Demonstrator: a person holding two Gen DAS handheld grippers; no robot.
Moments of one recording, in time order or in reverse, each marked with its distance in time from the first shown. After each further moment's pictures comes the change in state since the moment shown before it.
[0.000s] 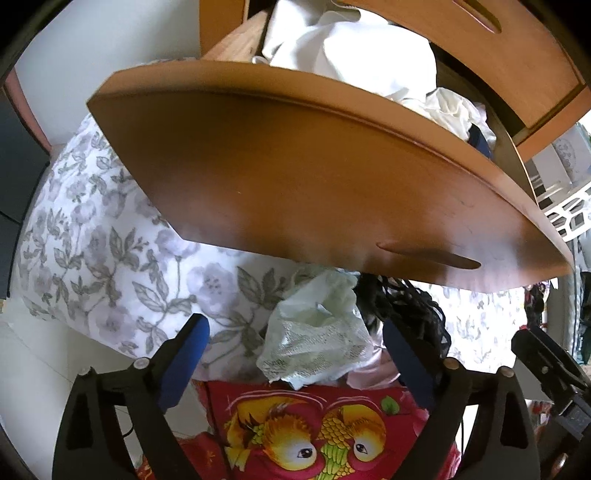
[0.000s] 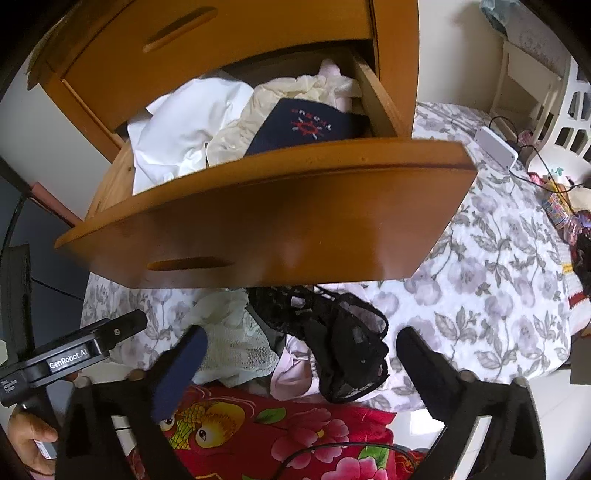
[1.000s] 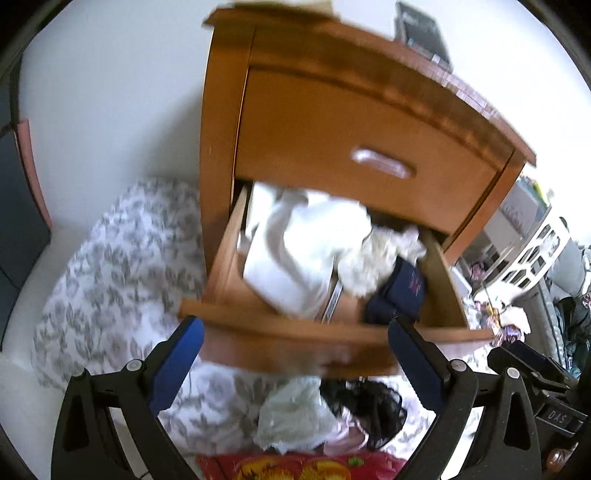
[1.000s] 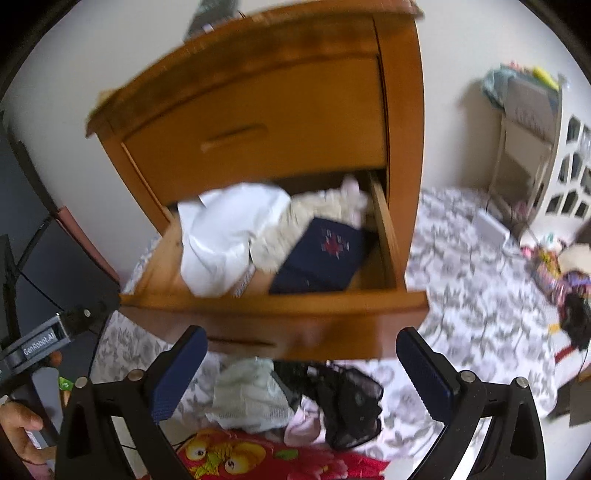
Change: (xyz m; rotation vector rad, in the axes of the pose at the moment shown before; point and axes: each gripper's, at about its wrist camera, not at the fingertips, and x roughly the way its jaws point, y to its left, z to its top) left arm -0.127 -0.015 0.020 0.070 -0.458 -0.084; right arm -0.091 0.022 0.026 -0.079 -0.308 0.035
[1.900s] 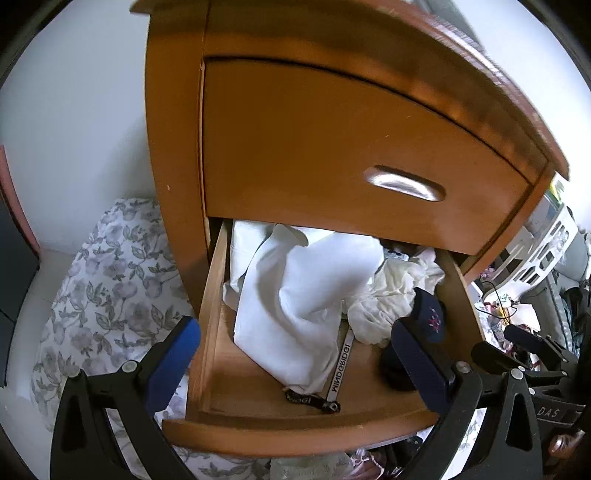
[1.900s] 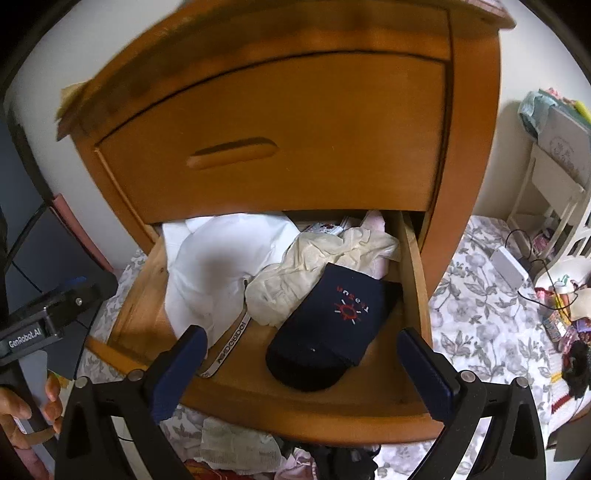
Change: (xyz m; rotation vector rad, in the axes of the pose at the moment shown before) left arm 0.077 0.002 0.062 0.060 0.063 -0.011; right arm 0.082 0.005 0.059 -0.048 0.070 -0.007
